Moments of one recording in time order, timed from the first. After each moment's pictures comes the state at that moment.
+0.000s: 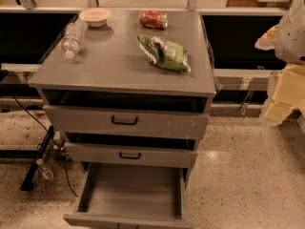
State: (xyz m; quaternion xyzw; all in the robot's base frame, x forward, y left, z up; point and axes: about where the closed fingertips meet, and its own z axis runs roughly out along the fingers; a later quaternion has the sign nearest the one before) arm 0.438 -0.217 0.976 -0.60 0.78 -0.03 0.16
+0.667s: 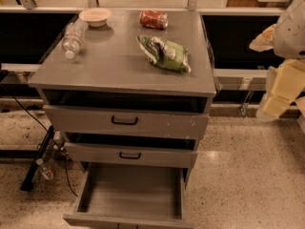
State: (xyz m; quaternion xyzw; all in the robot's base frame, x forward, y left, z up) arm 0.446 -0.213 0.973 -0.61 0.78 0.01 0.17
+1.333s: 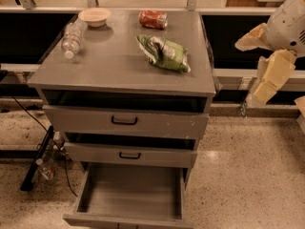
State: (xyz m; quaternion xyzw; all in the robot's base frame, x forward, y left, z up) arm 0.480 -0.199 0.963 -0.61 0.75 0.13 0.21
